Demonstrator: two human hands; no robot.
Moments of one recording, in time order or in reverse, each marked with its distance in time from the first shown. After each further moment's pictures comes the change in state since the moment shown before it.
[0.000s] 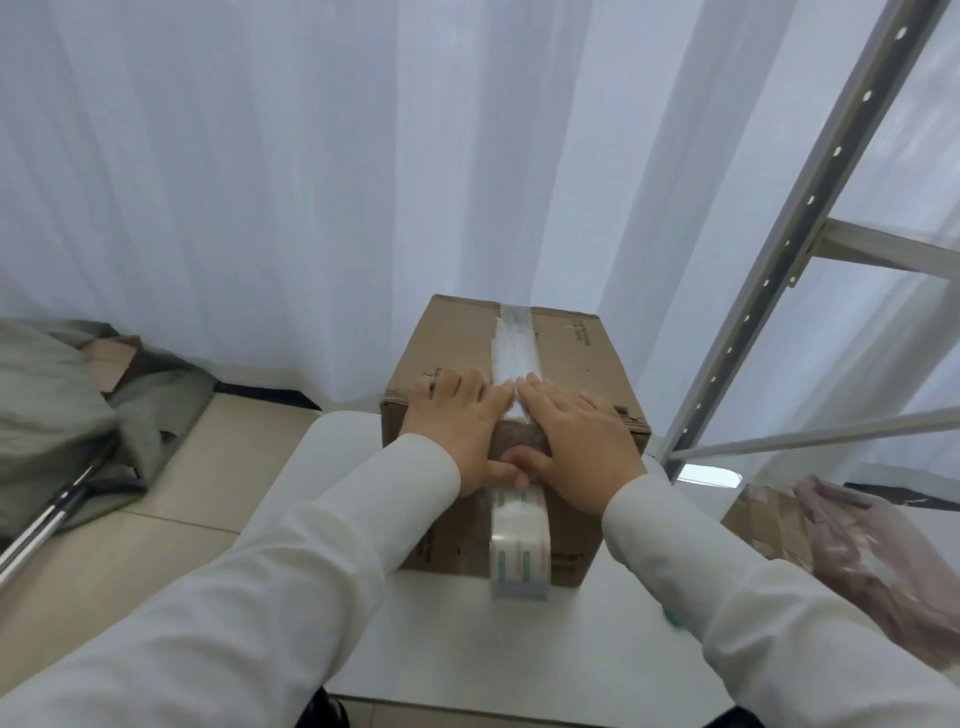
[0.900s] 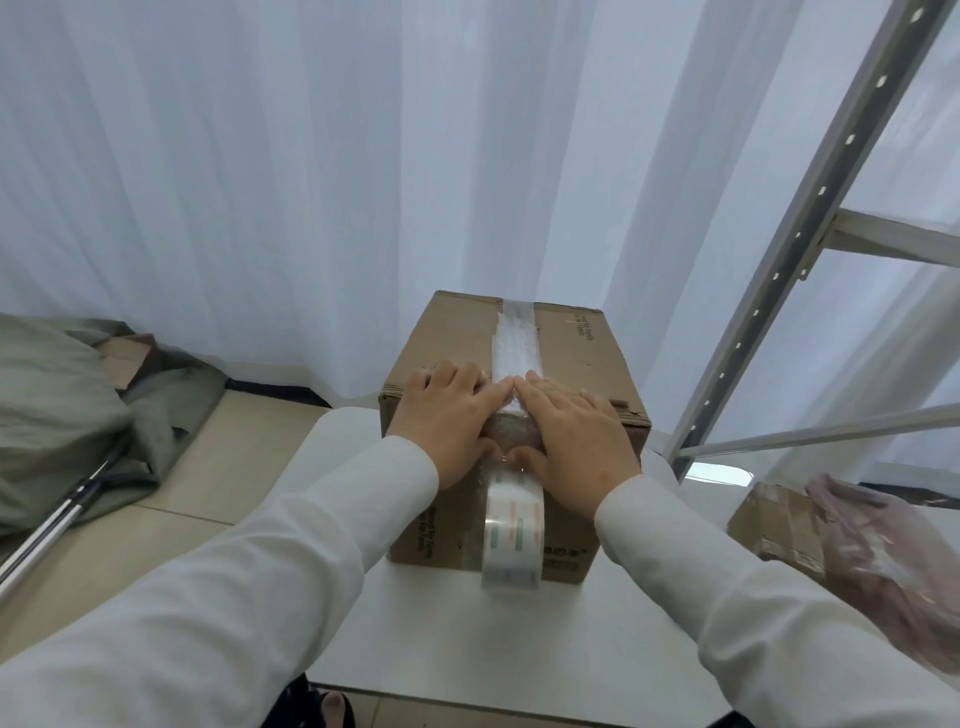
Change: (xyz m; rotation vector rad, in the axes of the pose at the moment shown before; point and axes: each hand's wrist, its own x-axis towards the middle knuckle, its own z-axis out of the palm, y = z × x) left_hand -0.001 -0.008 0.007 0.011 0.125 0.042; right_hand -0.003 -0.002 0.007 -0.013 0.067 -0.026
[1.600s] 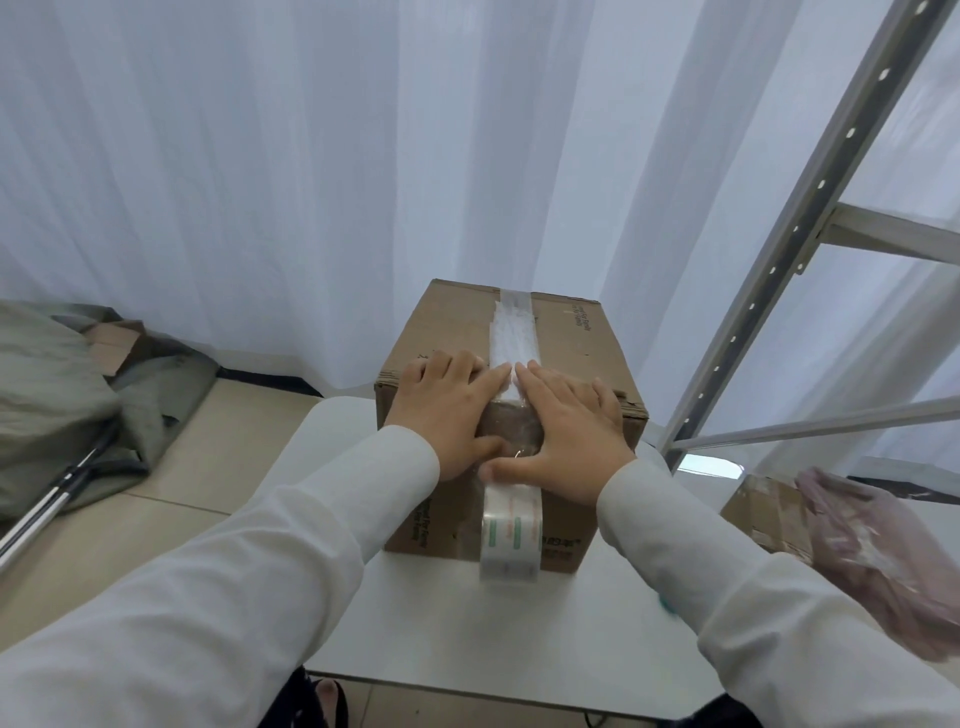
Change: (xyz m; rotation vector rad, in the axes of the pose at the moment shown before) left_hand -0.001 0.004 0.001 -0.071 0.004 -0.052; right_hand -0.002 -0.001 -0.007 0.153 -0.160 0.094
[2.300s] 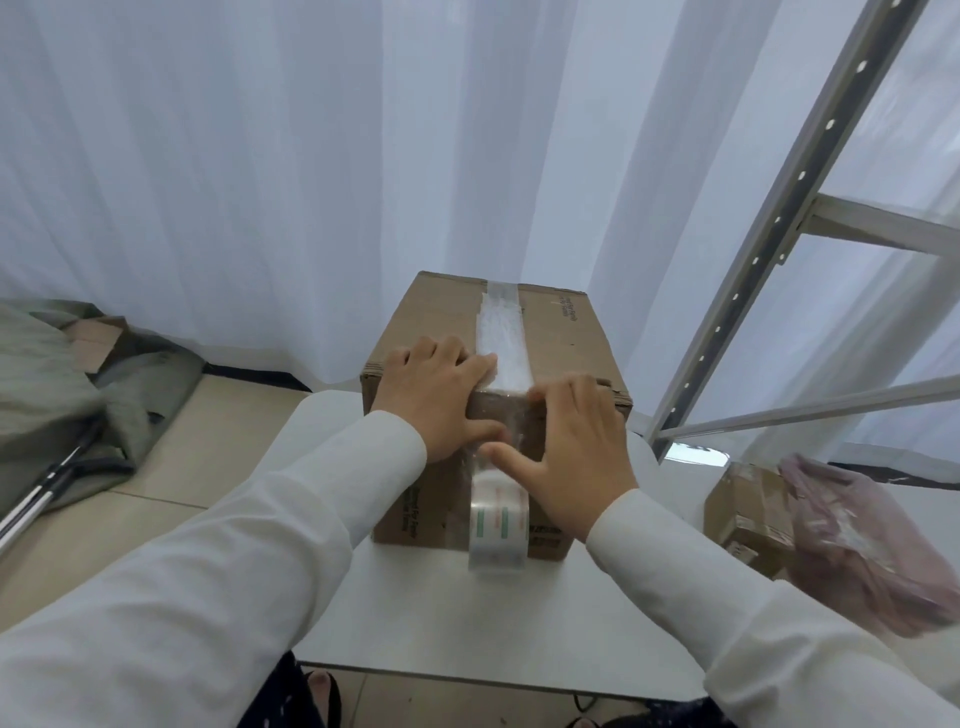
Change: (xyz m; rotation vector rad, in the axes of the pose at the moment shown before) left_hand 0.004 -0.001 -0.002 0.024 -0.003 -0.006; right_hand -0.036 -0.014 0.001 0.059 0.274 0.069
